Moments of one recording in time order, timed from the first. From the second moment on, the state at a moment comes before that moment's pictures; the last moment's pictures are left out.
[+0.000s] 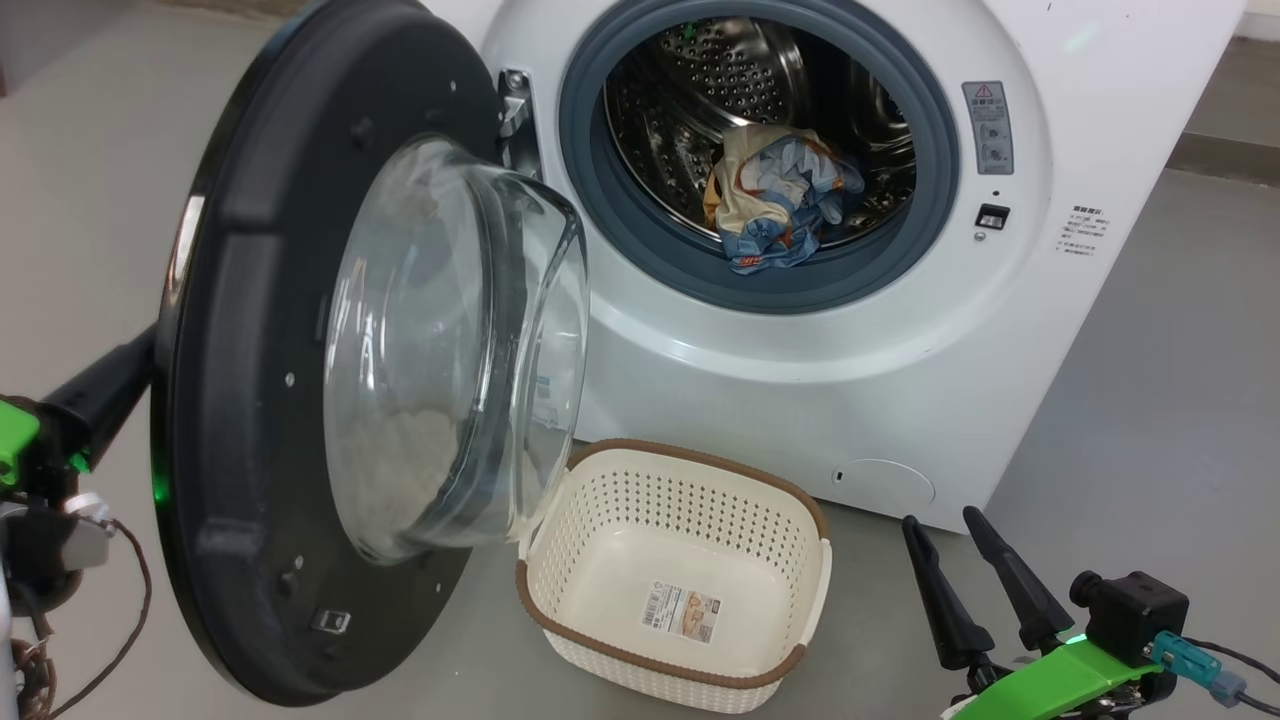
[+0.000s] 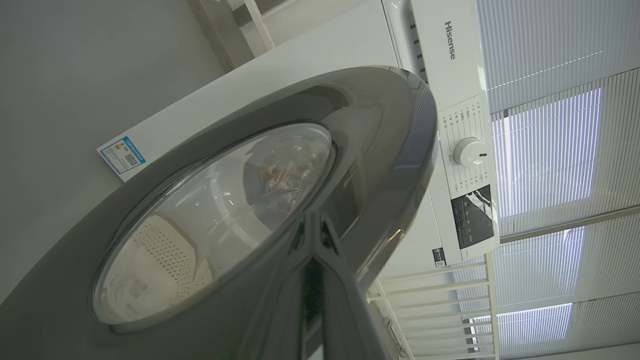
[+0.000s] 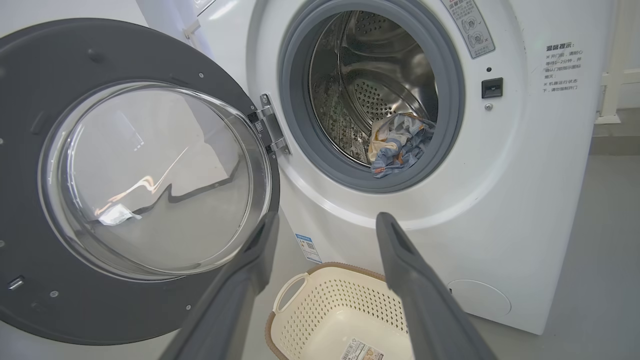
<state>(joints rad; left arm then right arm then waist) -0.44 0.25 0.19 0.02 -1.34 0.33 0.79 -0.06 -0.17 0.18 0.23 0.50 0.13 -0.26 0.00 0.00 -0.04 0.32</state>
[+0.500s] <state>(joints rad) -0.41 0.21 0.11 -0.08 -1.35 0.36 0.84 -0.06 -0.17 0.18 0.23 0.50 0.13 -0.26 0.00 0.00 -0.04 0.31</state>
